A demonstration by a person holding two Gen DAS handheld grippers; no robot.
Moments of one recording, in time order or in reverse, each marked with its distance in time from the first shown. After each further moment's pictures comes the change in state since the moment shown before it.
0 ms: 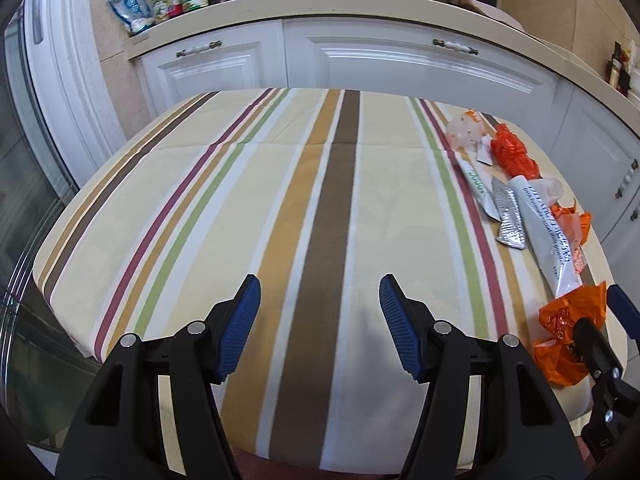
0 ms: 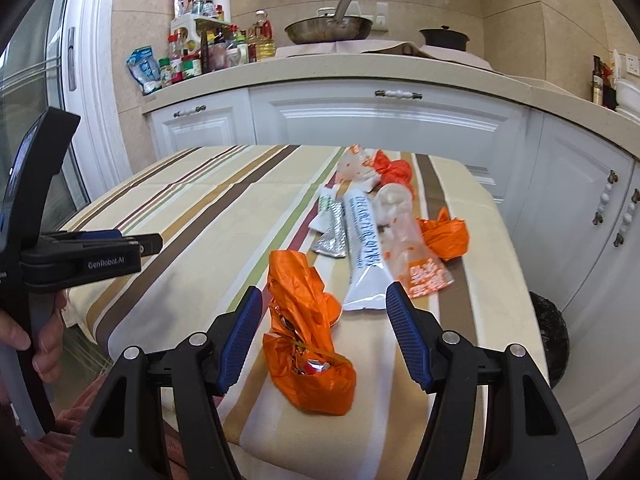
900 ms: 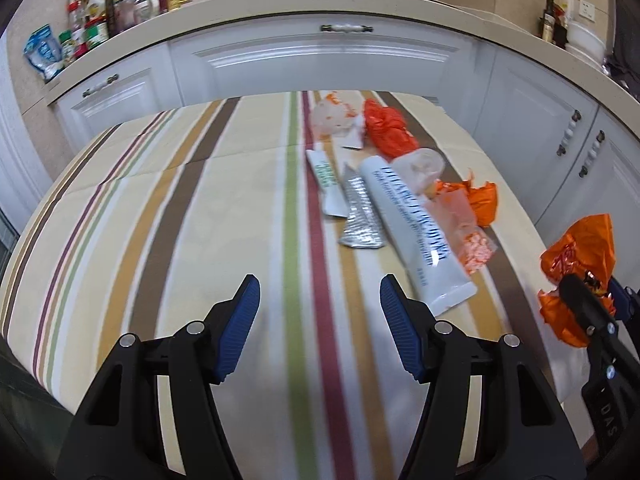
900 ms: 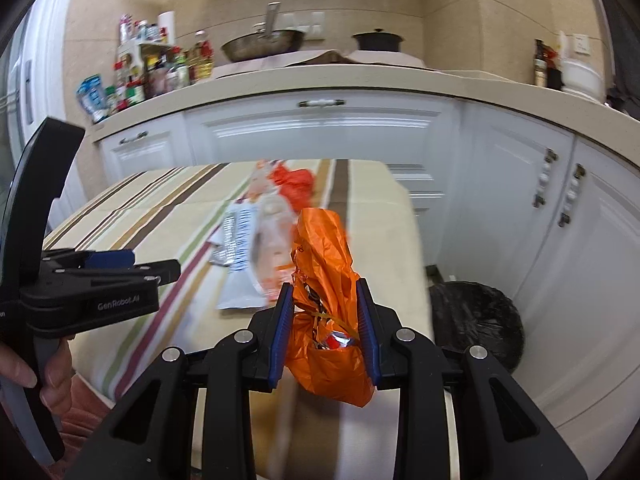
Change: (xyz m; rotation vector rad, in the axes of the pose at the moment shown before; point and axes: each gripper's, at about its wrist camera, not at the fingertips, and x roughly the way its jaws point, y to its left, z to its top) left arm 0.000 -0.130 0.002 0.177 0.002 -0.174; right arm -0.033 -0.084 -0.004 0.112 -0.049 -0.166
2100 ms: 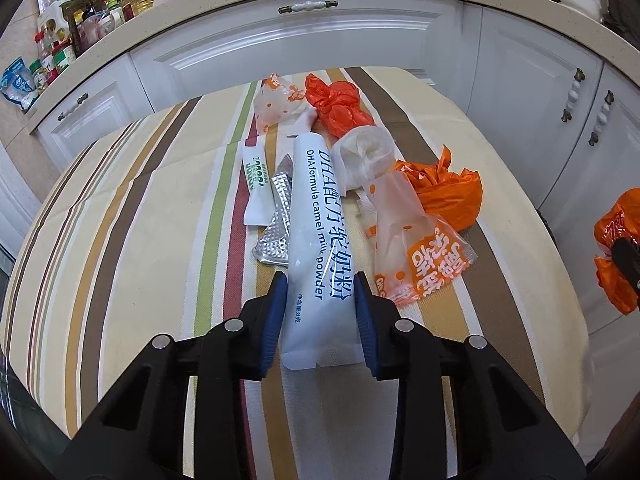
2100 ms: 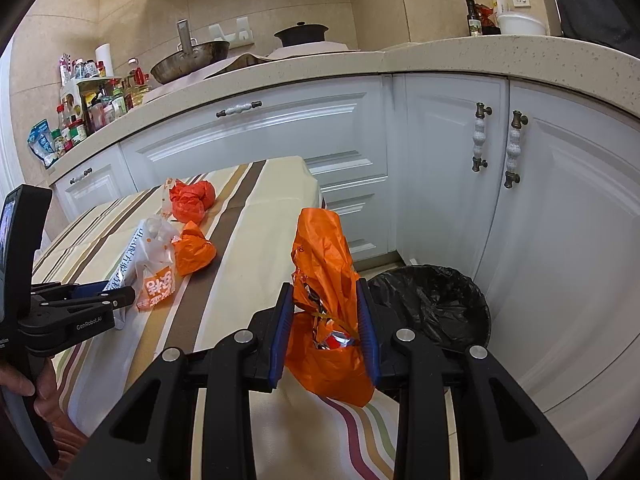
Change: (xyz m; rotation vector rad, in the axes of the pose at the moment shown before) left arm 0.039 -0.057 0.012 0.082 0.053 0.051; right arm 0.015 -0.096 -0.007 0.150 0.006 -0.063
